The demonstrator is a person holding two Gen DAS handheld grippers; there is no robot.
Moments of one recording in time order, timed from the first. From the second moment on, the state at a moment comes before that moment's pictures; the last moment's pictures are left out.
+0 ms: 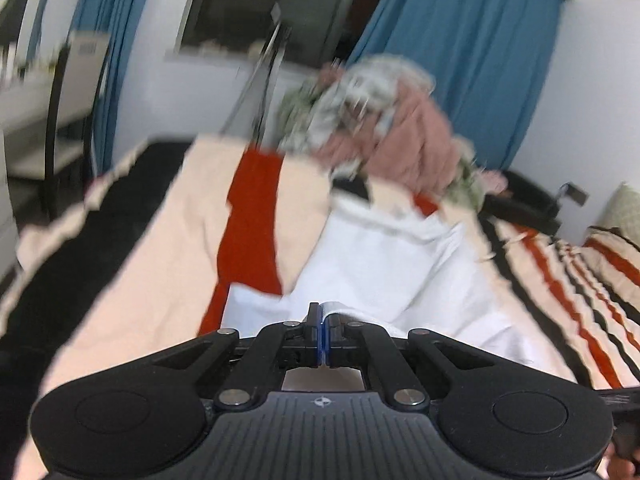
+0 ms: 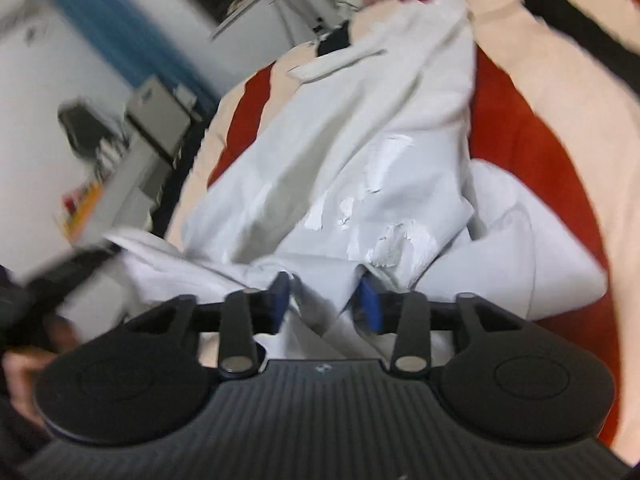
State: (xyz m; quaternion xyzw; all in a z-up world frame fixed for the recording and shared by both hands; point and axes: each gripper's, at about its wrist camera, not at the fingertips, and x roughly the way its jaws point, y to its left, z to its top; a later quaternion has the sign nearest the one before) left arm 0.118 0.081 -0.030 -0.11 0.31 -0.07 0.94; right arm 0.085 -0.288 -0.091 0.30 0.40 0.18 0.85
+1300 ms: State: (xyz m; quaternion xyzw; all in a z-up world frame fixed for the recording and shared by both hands) left arm 0.077 -0.015 -0.057 0.17 0.25 -0.10 0.95; right arm 0.045 -0.172 -0.078 -0.20 0.22 0.11 0.95
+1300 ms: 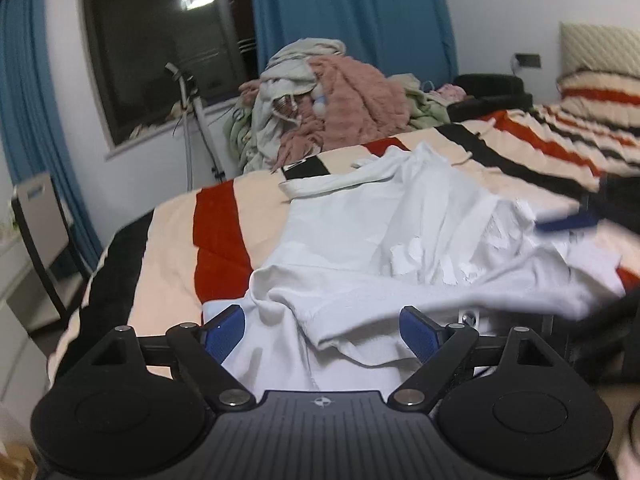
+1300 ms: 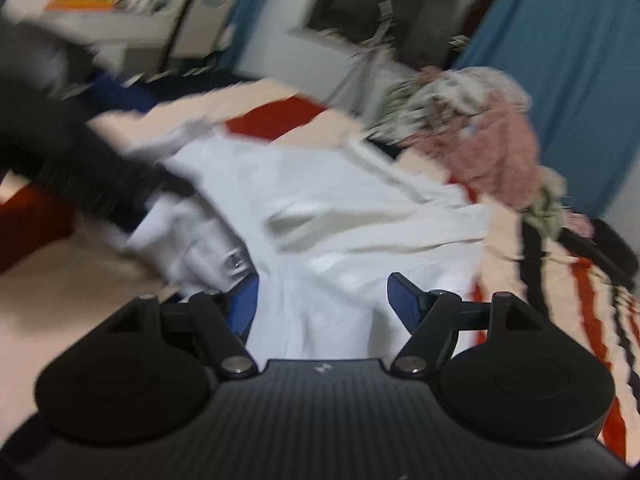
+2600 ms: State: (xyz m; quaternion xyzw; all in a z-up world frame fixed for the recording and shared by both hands) left arm 0.056 -0.005 -0.011 0.10 0.08 0.07 0.99; right arm 0.014 -0.258 -0.027 0.03 0.16 0.02 0.99
